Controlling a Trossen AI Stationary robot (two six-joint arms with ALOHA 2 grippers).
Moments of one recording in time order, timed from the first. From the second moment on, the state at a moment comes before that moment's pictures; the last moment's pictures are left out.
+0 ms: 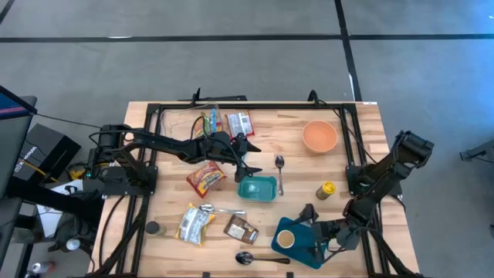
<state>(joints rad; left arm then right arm) 0.12 1.67 0.85 0.52 0.12 -0.06 0.94 1.52 0.58 0.51 0.76 0.32</state>
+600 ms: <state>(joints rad) 0.12 1.67 0.85 0.52 0.12 -0.06 0.98 1.32 0.58 0.27 0.81 0.41</state>
